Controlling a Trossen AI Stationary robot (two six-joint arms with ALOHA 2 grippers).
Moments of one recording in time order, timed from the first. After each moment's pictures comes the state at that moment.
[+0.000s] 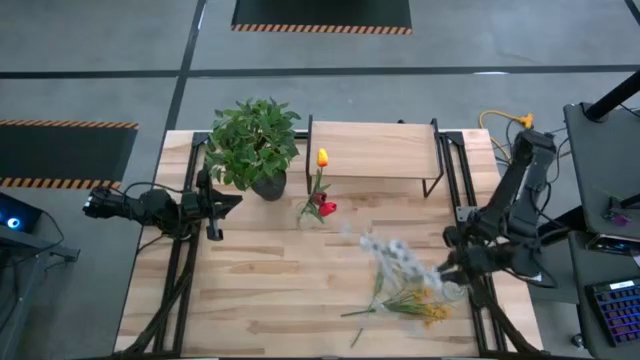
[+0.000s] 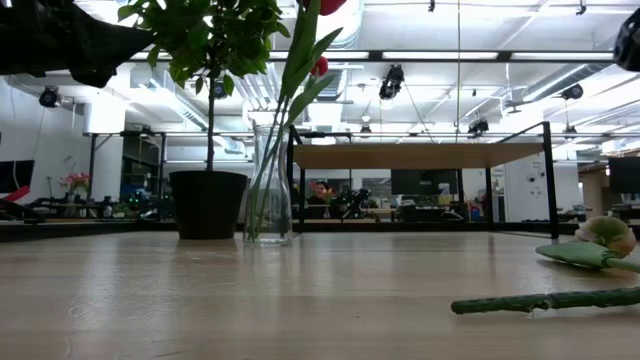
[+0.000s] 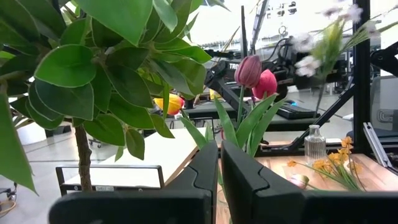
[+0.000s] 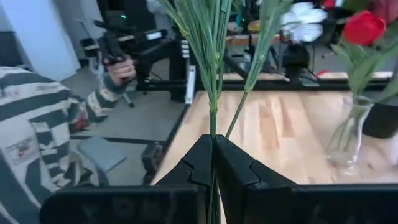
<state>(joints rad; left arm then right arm) -0.24 0.05 0.10 0.15 -0.42 0.21 1.18 0.78 0.57 -0.04 0.90 0.36</state>
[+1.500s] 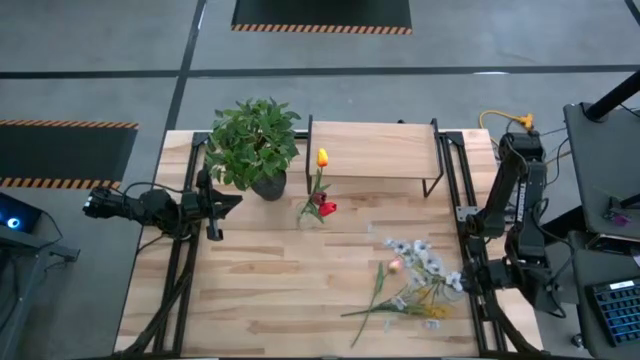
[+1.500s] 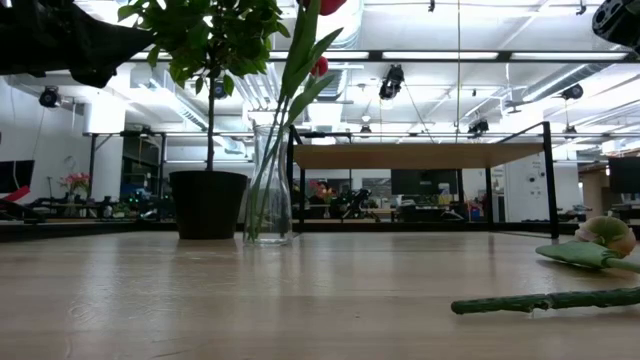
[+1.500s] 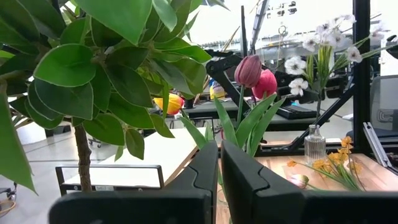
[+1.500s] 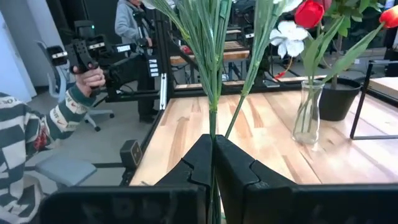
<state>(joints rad) -0.23 0.05 0.10 0.15 -0.42 0.21 1.54 0.98 0.47 -0.05 1.44 0.71</state>
